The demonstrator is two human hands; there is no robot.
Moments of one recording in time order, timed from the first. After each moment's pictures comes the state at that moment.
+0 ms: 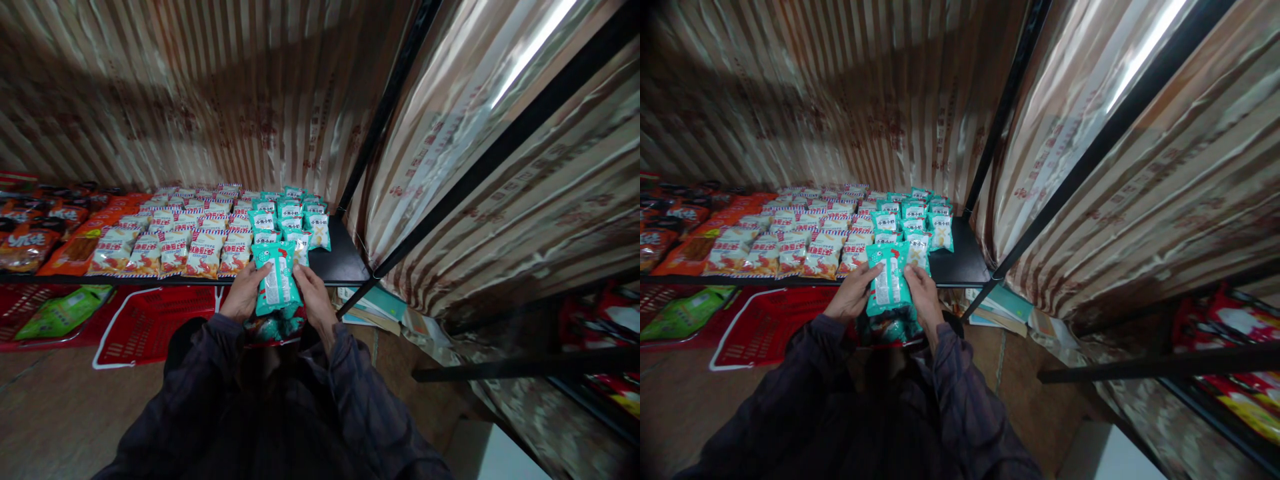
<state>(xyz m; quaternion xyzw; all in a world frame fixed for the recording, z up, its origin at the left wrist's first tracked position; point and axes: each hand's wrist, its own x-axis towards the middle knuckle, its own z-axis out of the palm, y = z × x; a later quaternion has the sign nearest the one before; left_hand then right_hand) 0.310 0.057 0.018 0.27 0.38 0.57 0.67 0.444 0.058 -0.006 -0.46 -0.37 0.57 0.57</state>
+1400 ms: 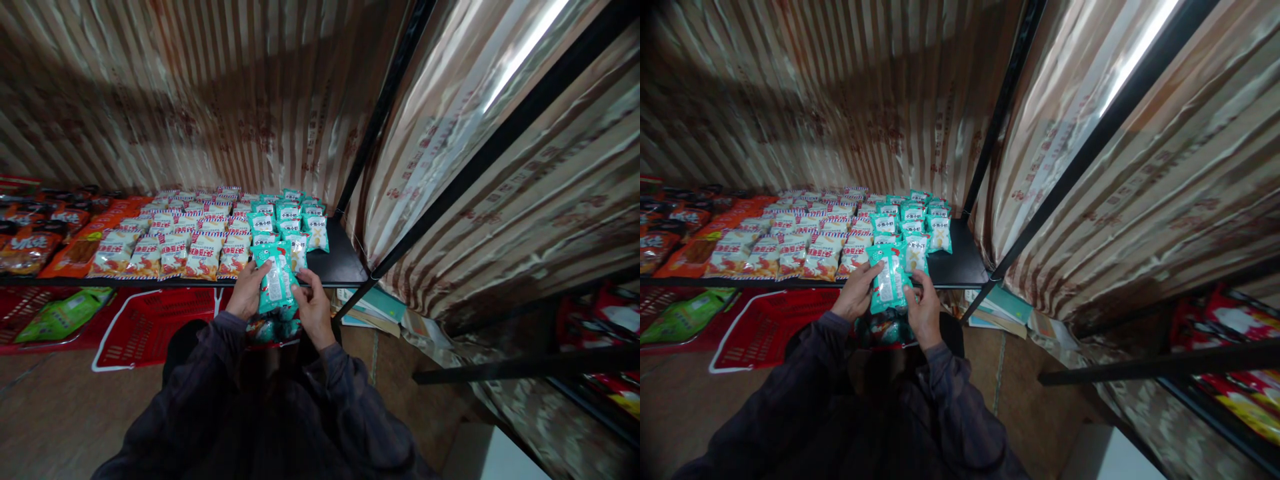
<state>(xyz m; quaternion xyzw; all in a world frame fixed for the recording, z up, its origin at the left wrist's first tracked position) 0.321 0.063 0.016 0.25 0.40 0.61 0.64 0.457 0.036 -0.031 -0.51 -0.53 0.36 0.57</state>
